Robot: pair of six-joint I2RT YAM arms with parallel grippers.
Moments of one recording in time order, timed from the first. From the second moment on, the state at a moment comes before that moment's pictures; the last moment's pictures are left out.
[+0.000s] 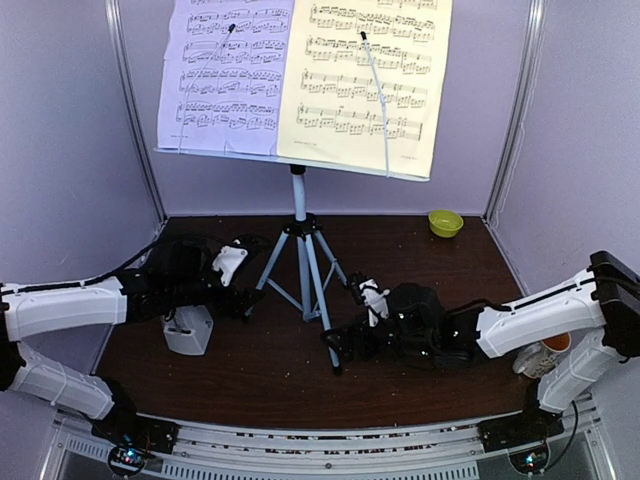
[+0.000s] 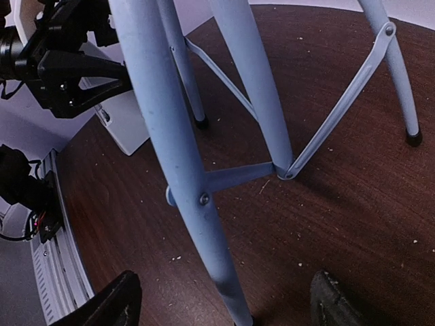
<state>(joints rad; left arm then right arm) -0.71 1.22 0.71 -0.02 0.02 0.25 1.10 1.50 0.68 0.36 0.10 0.48</state>
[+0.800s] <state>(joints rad) -0.71 1.43 0.75 0.10 -0.01 0.40 1.09 1.71 0.74 0.49 0.16 0.45</state>
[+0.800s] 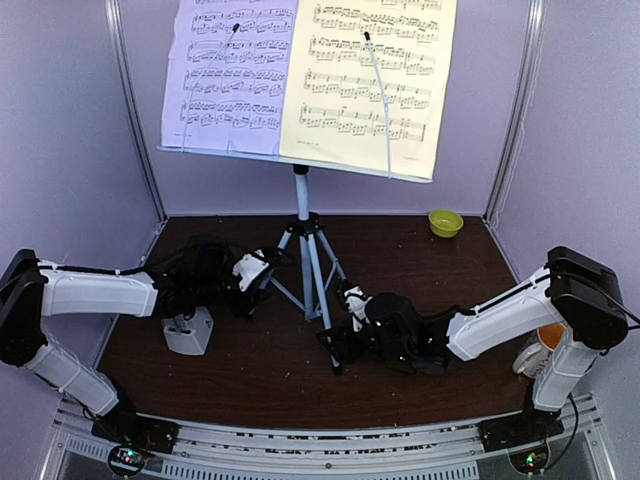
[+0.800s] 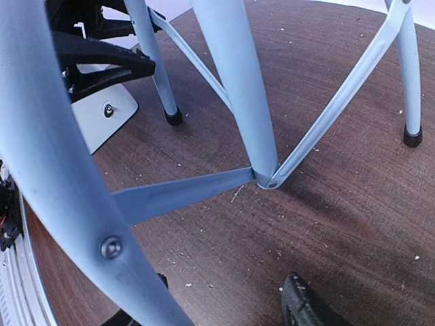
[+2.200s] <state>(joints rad) -0.69 1.73 1.05 0.13 -0.07 0.37 0.86 1.65 0.87 0.21 0.17 0.18</state>
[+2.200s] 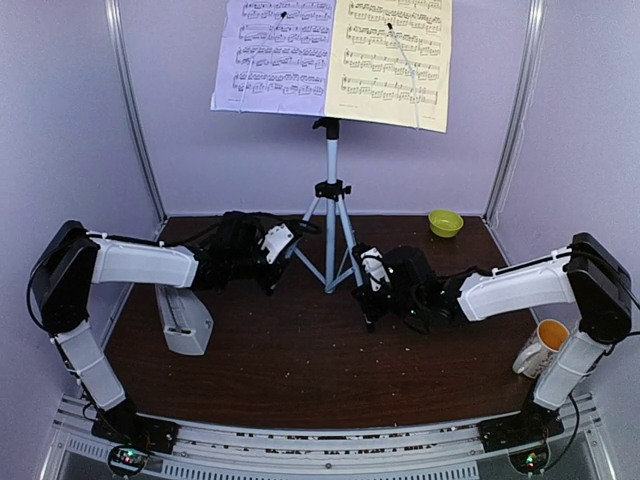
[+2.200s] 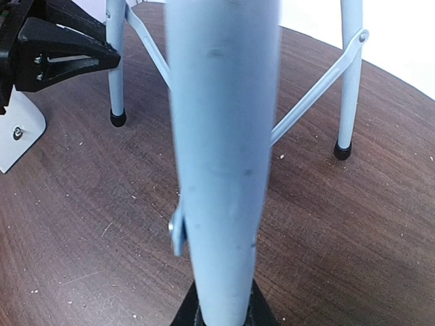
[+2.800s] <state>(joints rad) -0.64 1.83 1.12 0.14 -0.16 0.40 0.84 1.86 1.10 0.14 0.24 0.12</state>
